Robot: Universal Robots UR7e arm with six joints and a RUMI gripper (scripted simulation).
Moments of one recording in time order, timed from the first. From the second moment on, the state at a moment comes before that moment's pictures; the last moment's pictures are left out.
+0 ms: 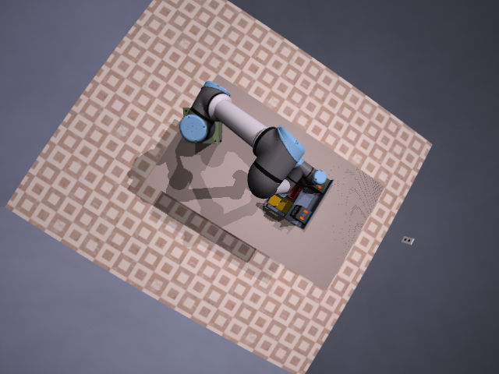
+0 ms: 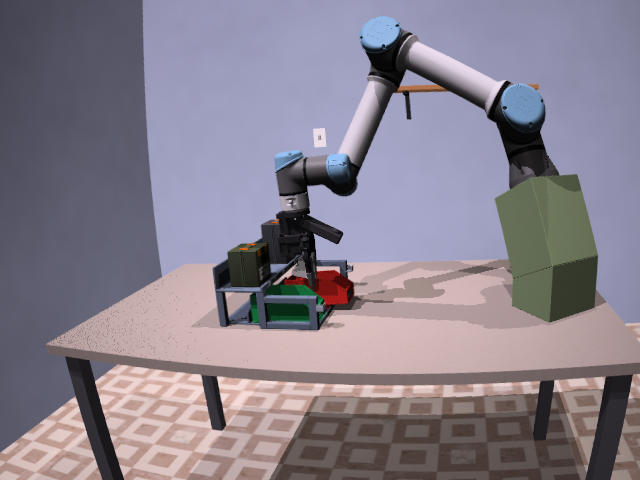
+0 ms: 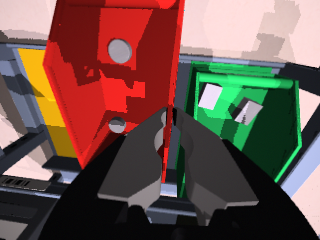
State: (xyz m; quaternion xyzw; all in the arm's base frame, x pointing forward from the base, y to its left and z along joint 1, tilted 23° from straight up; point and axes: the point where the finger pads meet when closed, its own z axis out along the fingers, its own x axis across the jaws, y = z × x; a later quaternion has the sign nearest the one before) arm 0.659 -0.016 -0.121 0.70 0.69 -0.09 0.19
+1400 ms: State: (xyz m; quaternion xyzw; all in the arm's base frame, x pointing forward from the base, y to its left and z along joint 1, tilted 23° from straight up) arm 0.658 -0.015 -0.123 0.70 0.69 -0.09 0.19
